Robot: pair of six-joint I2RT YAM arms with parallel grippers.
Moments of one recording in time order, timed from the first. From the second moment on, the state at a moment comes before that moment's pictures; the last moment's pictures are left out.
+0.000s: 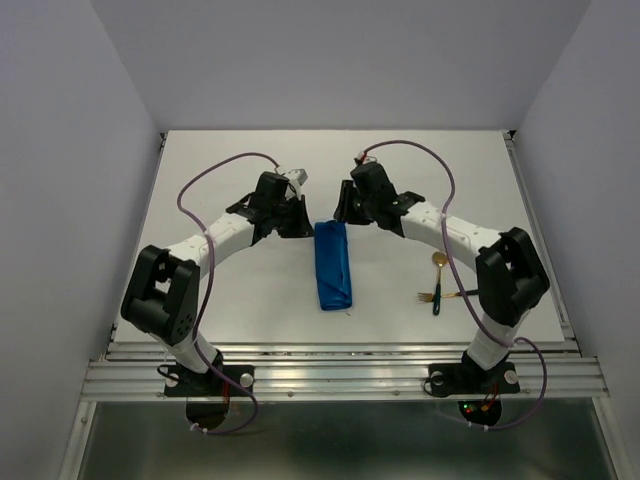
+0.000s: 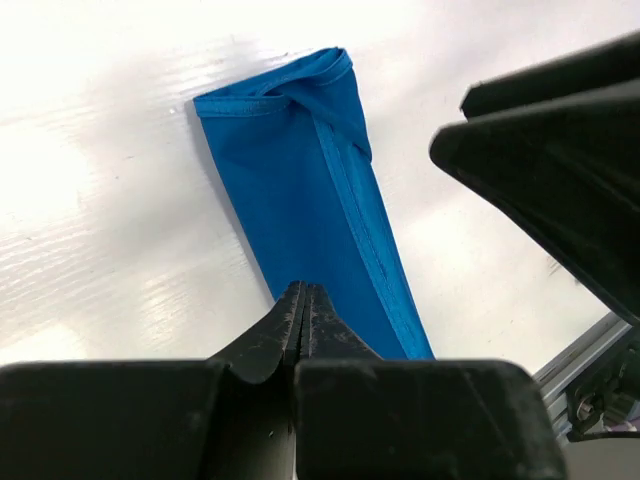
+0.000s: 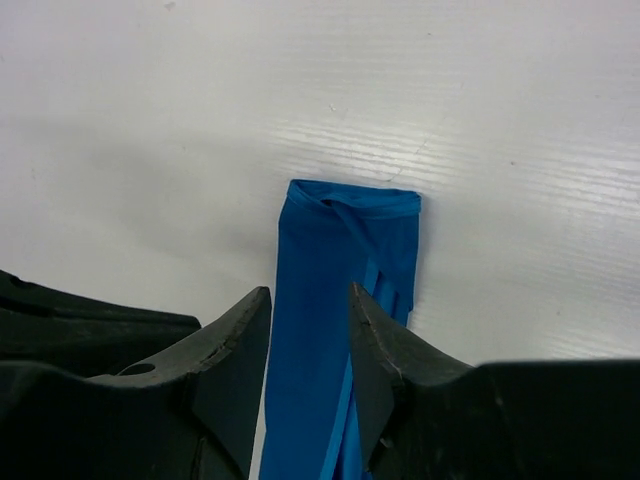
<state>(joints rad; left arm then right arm) -0.47 1.62 1.05 -0.24 0.30 -0.42 0.64 1.79 1.34 -0.25 0.09 0.60</state>
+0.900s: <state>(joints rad) -0.99 1.82 1.40 -0.66 -0.36 -0.81 0.40 1.42 0.88 -0.28 -0.06 0.59</state>
